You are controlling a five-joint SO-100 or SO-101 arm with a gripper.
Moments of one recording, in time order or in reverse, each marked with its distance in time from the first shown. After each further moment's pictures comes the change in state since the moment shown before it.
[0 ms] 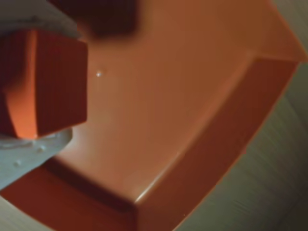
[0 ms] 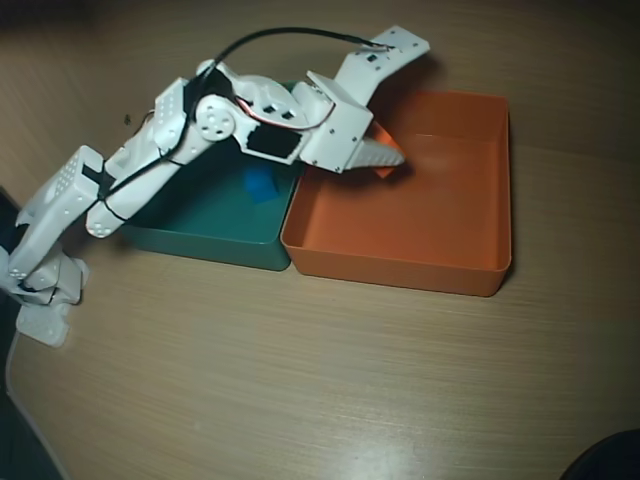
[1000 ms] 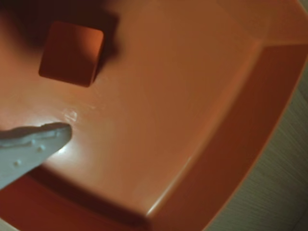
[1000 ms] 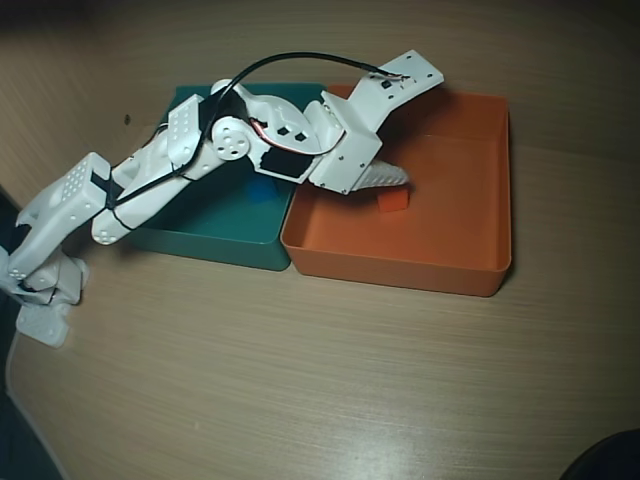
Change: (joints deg) arm 0.2 -2.5 0.0 -1.5 4.8
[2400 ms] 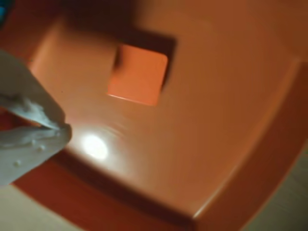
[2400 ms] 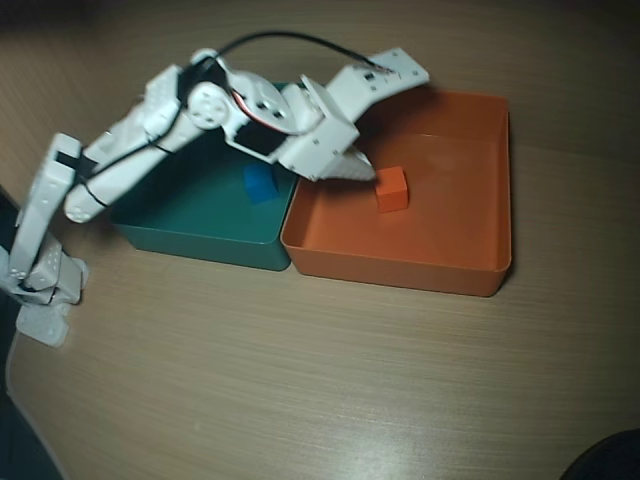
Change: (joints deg) arm -1.0 24.6 24.1 10.1 1.2
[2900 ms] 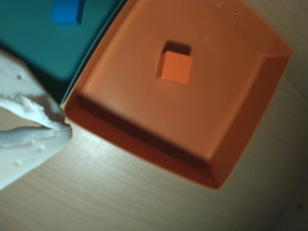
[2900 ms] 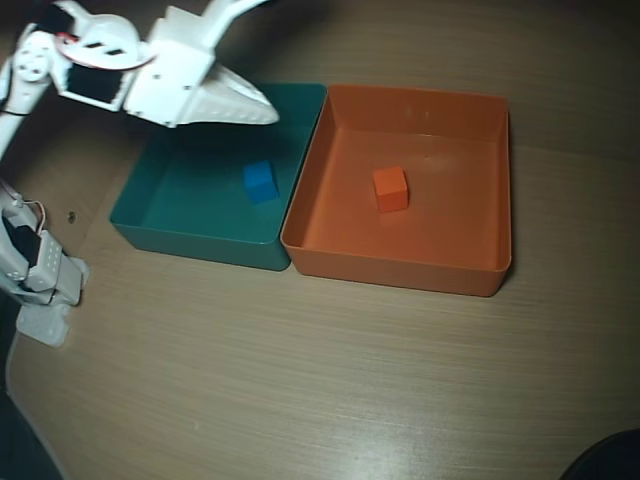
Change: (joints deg) arm 3.9 45.4 37.0 1.1 0.0
